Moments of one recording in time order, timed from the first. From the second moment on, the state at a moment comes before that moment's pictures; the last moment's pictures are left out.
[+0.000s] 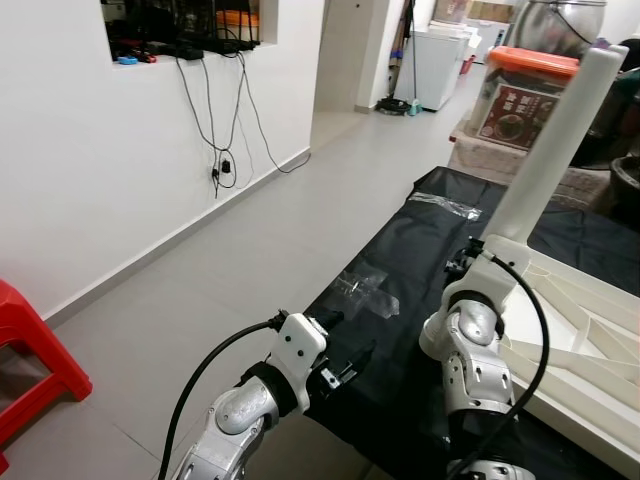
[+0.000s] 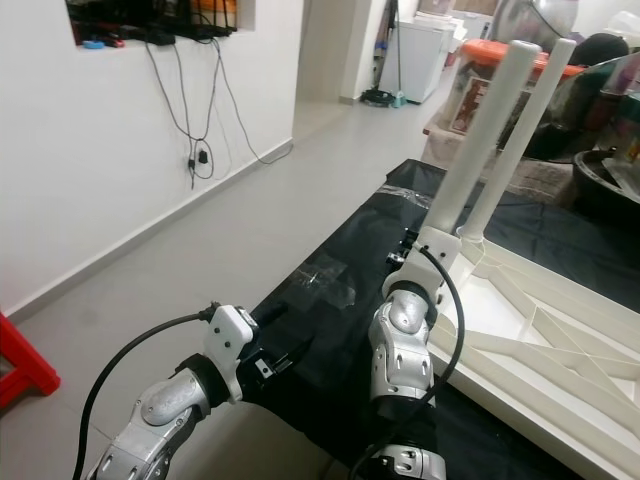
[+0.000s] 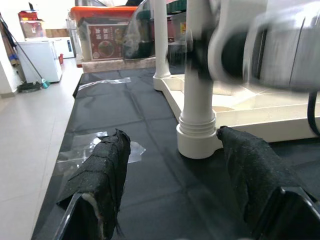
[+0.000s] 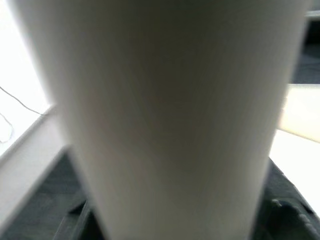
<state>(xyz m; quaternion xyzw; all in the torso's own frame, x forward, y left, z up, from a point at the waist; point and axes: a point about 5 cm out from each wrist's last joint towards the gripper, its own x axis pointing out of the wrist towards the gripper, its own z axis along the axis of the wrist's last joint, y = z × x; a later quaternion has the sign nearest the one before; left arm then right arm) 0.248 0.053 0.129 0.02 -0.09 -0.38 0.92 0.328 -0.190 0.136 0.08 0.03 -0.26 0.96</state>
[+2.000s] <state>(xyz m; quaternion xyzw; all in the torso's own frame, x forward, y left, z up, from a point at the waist) 0.247 0.051 0.139 0.01 -0.09 -0.39 0.92 0.320 -0.194 0.157 0.08 0.00 -0.29 0.96</state>
